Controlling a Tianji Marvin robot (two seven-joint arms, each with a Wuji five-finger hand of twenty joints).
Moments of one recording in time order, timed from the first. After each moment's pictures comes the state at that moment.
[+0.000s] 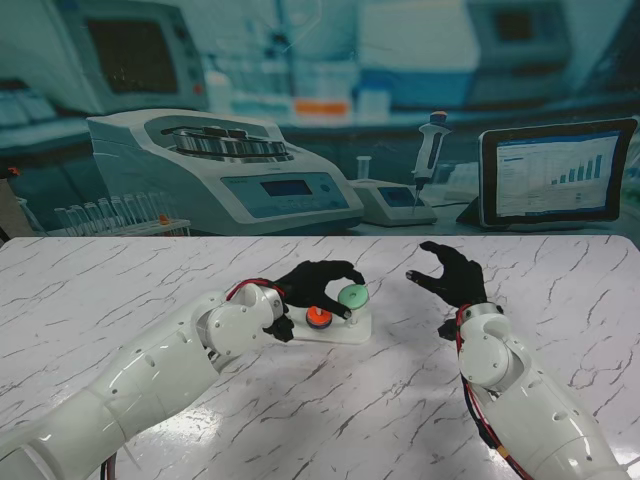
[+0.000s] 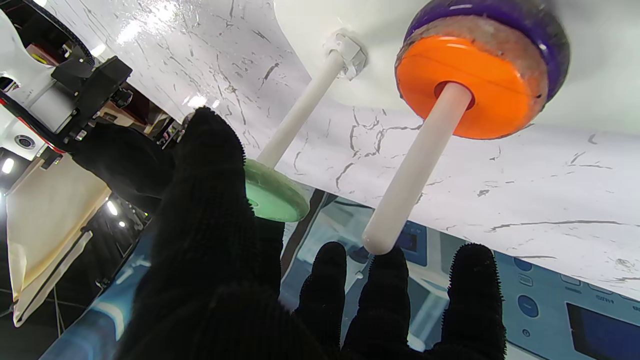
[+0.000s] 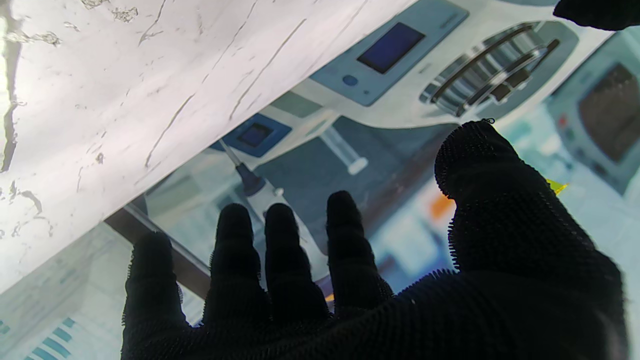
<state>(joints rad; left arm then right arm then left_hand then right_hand) 0.98 -1.19 -0.65 -1.12 0.37 -0.24 -0.04 -1.32 -1.19 1.18 -1.15 -0.47 -0.05 -0.33 1.10 -0.33 -0.07 -0.06 0.46 0.10 0.31 0.59 0.39 0.24 0.10 0.29 0.28 0.29 0.16 0.36 -0.01 0.53 0.68 0.54 0.47 -0.44 0.55 -0.04 0.44 0.01 0.15 0.50 0.41 0.12 0.28 0.28 0.39 0.08 0.22 0.38 0.03 0.30 0.38 0.73</state>
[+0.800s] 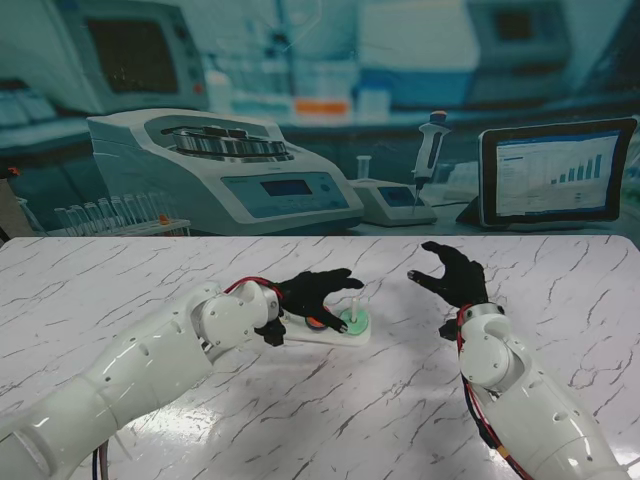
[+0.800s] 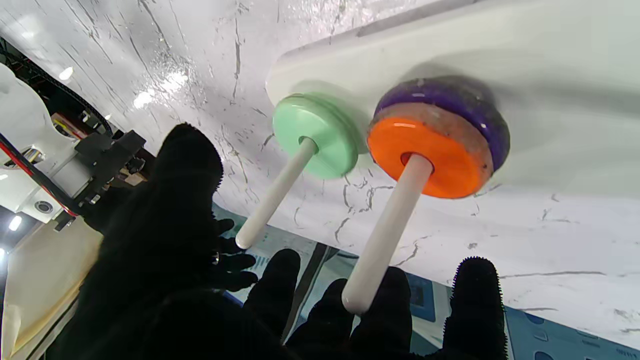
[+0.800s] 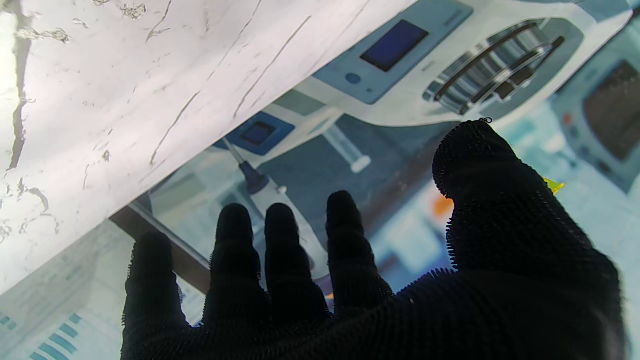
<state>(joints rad) 0.93 -1.16 -0.59 -1.11 0.34 -0.26 -0.21 -1.32 -1.19 1.18 -1.15 -0.47 -0.05 -0.34 0.85 -0.42 0.27 -0.05 0.29 0.26 0.04 0.38 0.15 0.33 0.03 0.27 0.15 0.30 0.11 0.33 -0.07 0.53 0.59 0.51 0.48 -0.44 0.55 -0.04 0.44 0.01 0.15 0.50 0.41 0.12 0.28 0.28 0.39 0.08 0.22 0.38 0.03 0.30 0.38 0.73</state>
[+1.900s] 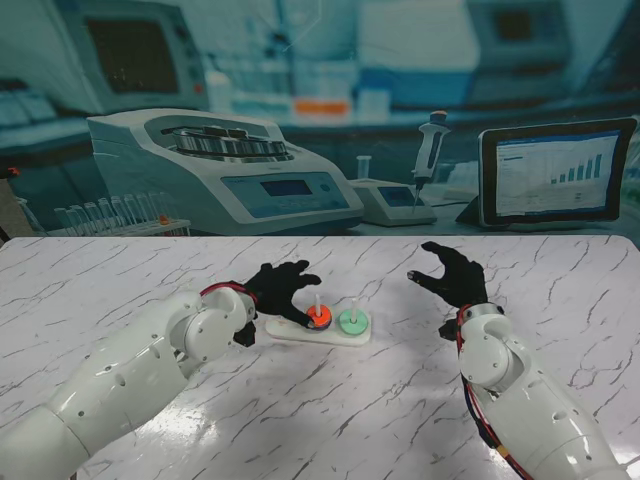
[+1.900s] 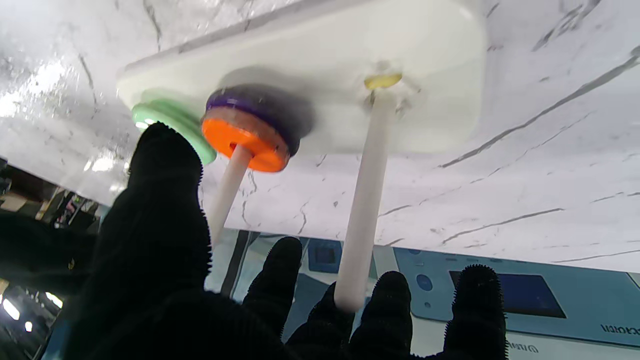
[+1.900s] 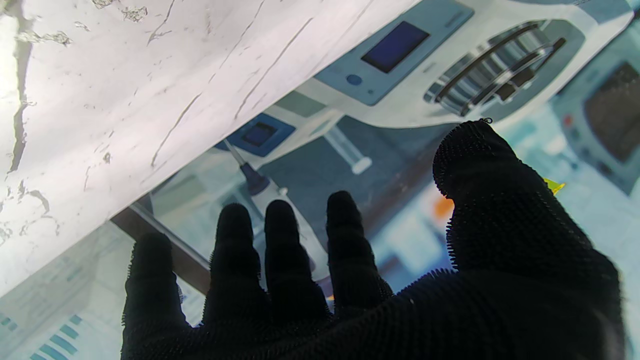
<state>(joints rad) 1.06 -1.08 -0.74 -1.28 0.64 -0.05 -0.18 -1.32 -1.19 1.18 -1.14 -0.47 -0.05 -0.34 0.85 -0.37 0.10 -0.05 0.34 0.26 0.11 0.41 0.14 0.34 0.03 0.27 0.12 0.30 0.10 0.33 -0.09 0.53 0.52 0.50 0.48 -0.44 0.55 -0.04 0.44 0.01 0.15 0.50 0.43 0.12 0.29 0.29 0.39 0.08 0.22 0.38 0.03 0.30 0.38 0.73</state>
